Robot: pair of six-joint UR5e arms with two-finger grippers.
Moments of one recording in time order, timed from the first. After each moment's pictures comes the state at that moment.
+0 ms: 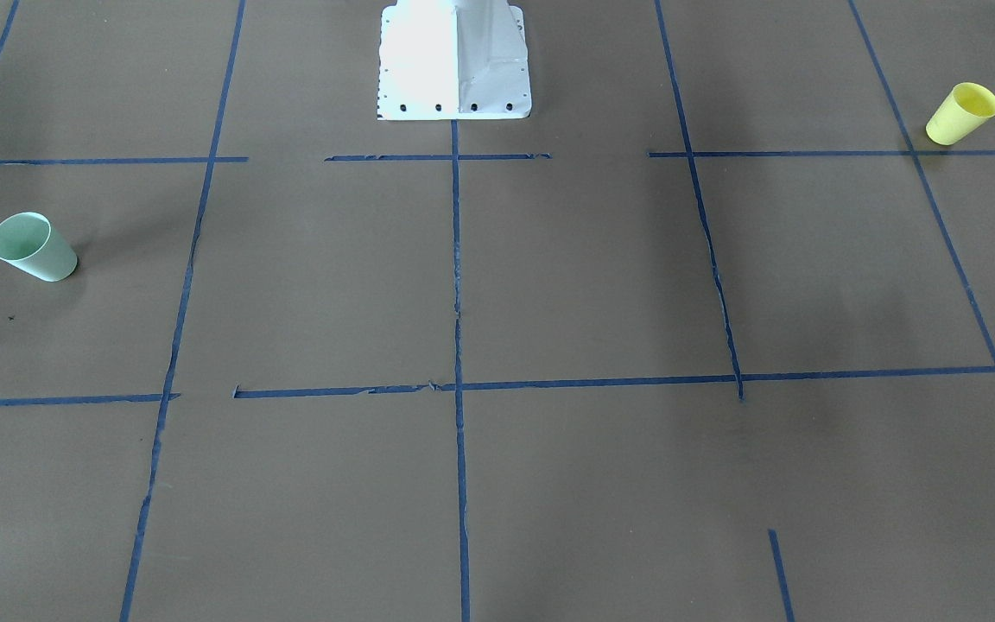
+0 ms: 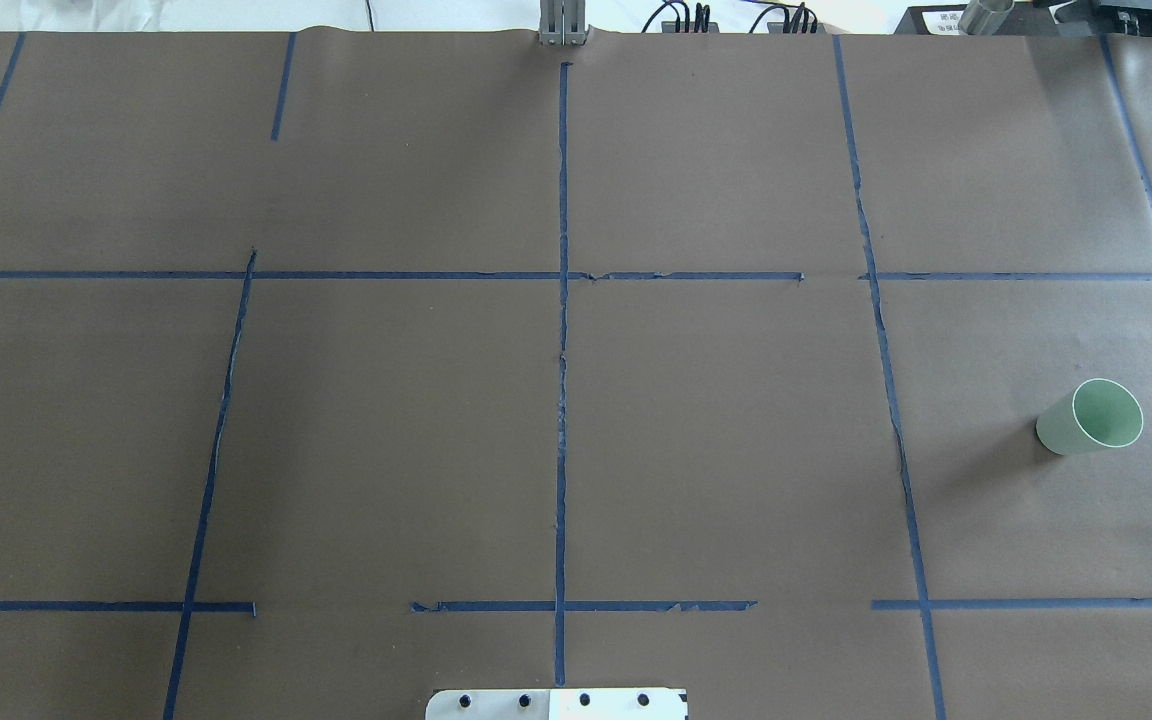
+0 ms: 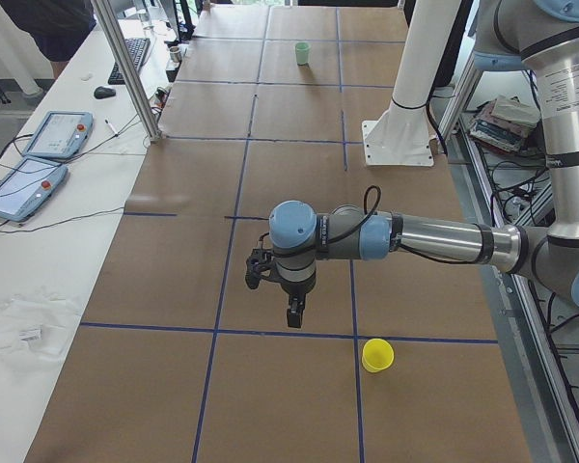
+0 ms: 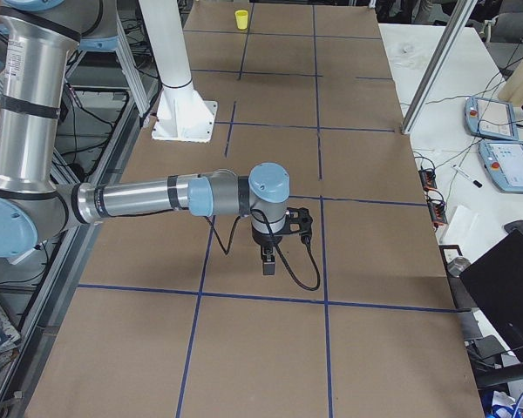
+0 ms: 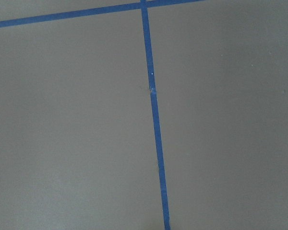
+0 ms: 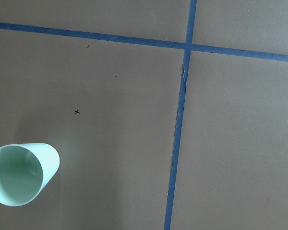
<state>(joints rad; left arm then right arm) -1.53 -1.31 -1.94 -1.44 -2.32 0.10 1.49 -1.79 1.95 -1.64 2.30 0.01</state>
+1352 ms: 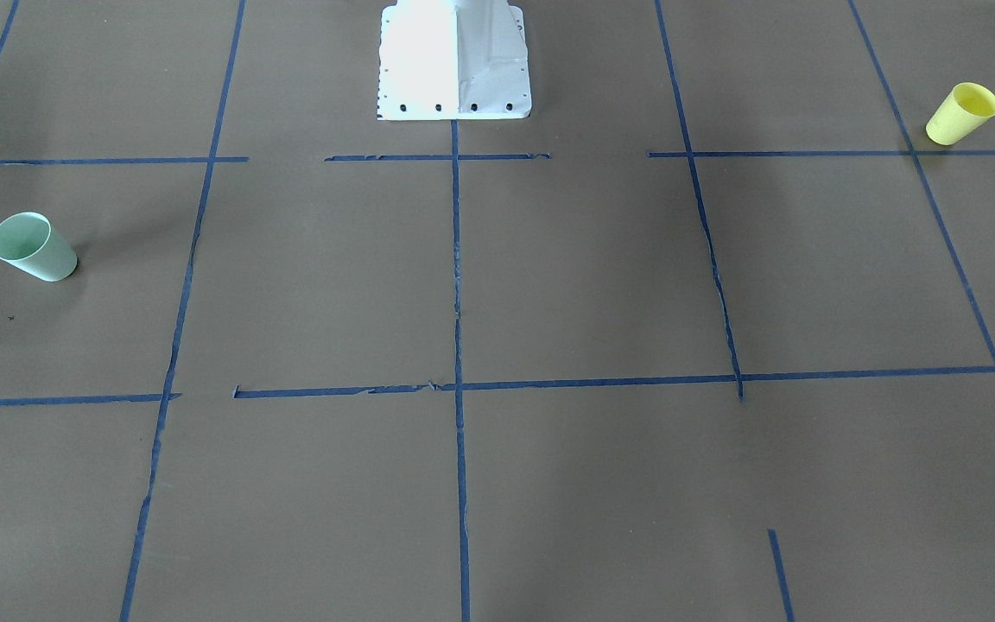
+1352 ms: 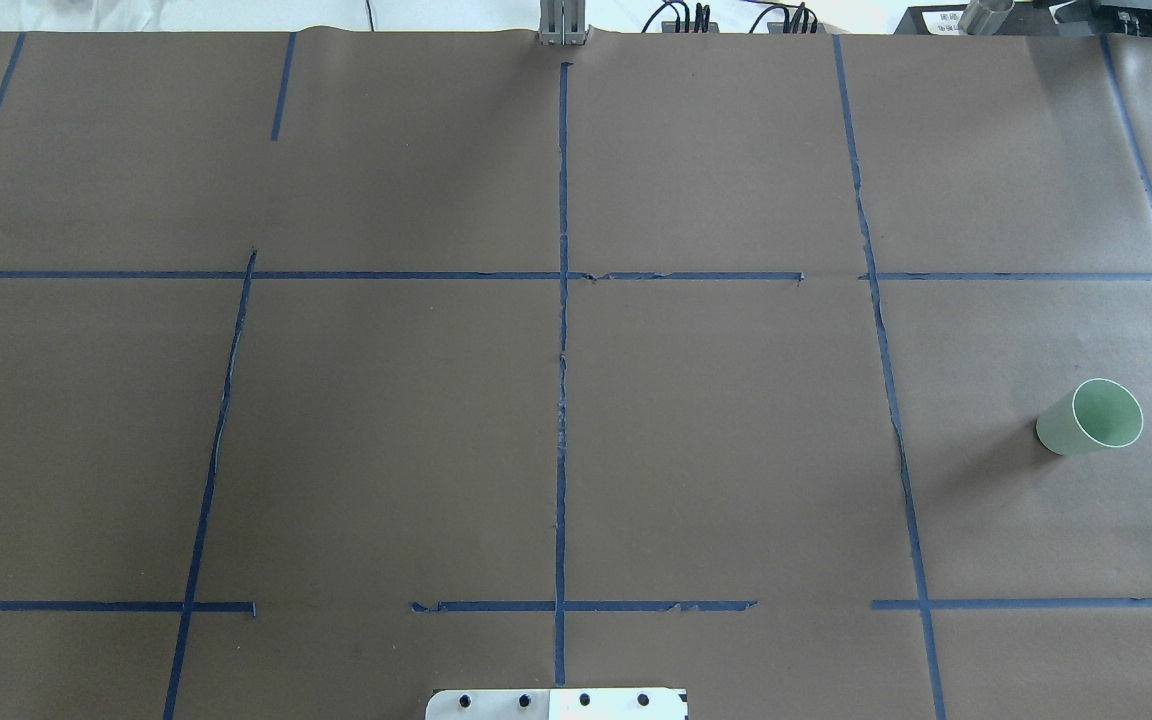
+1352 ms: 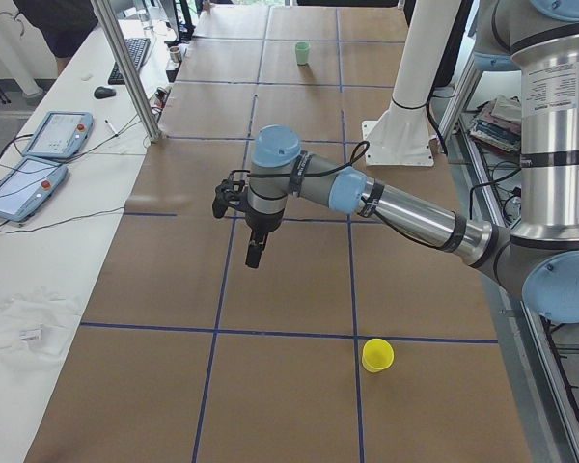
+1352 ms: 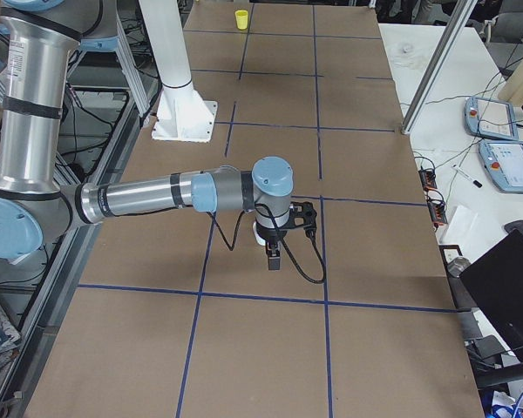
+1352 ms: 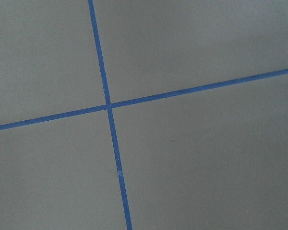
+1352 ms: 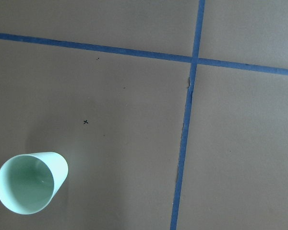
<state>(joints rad) -1.44 -1.45 -2.08 -1.56 -2.22 -0.28 1.49 -1.77 1.95 -1.64 2.31 0.02</state>
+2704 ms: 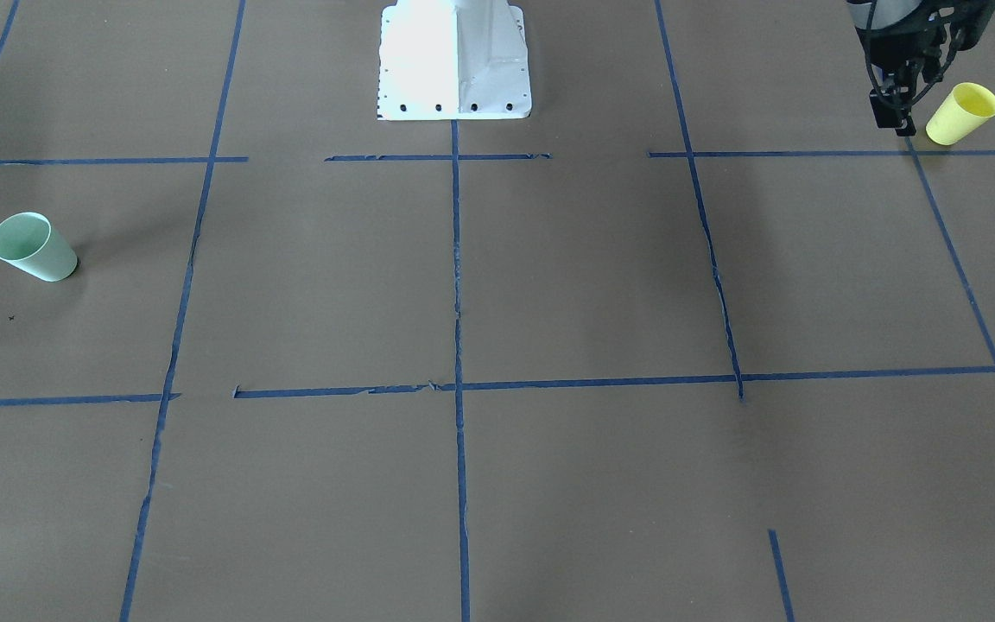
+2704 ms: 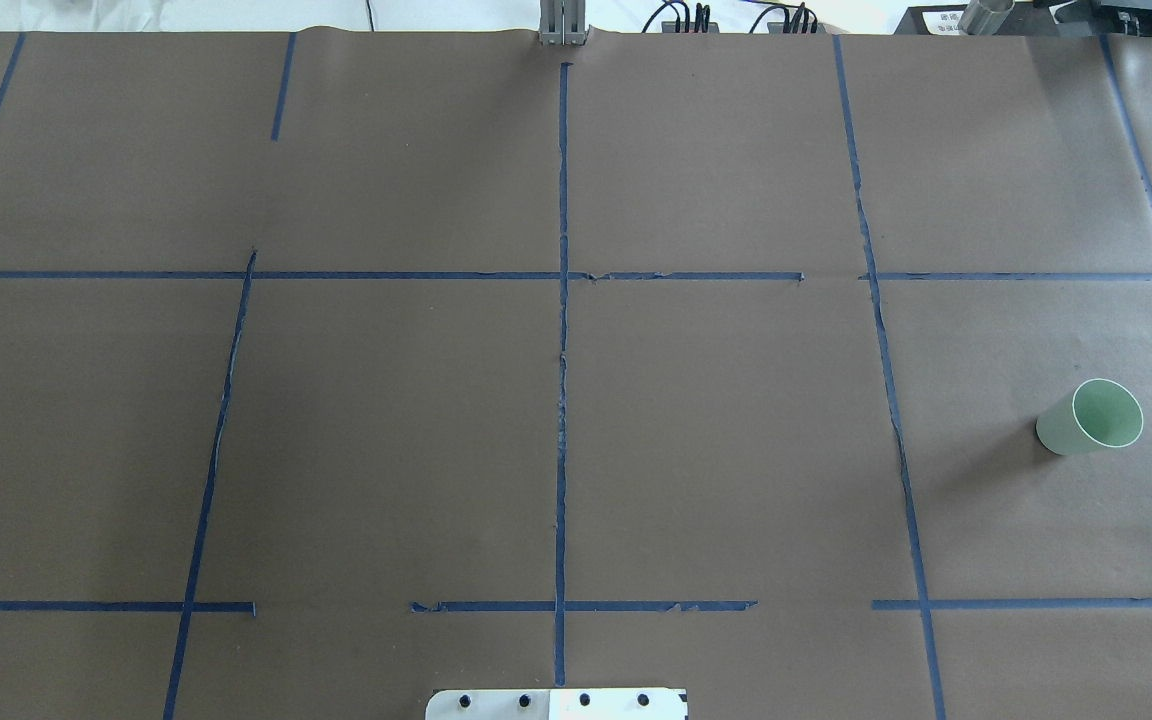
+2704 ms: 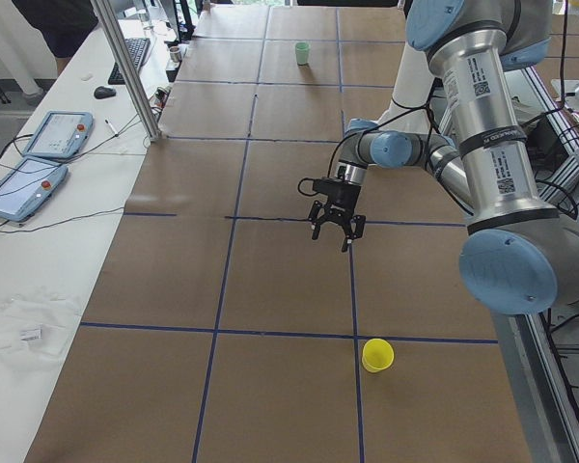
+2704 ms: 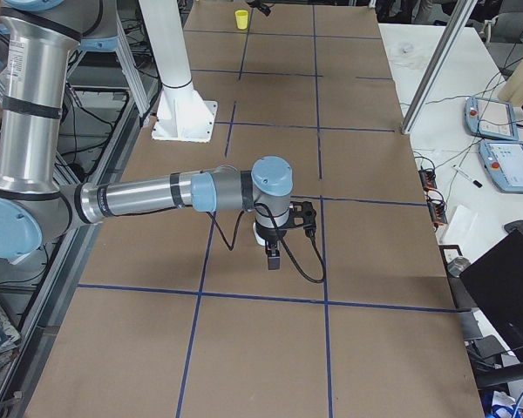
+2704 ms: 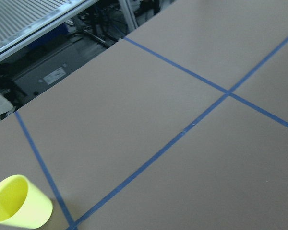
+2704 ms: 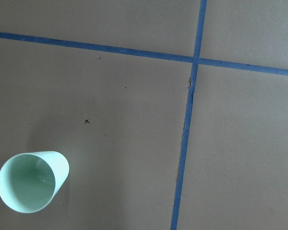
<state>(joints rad) -0.36 -1.17 -2.48 -1.08 -1.35 -2.33 1.49 -1.77 1.96 -1.64 2.31 0.01</state>
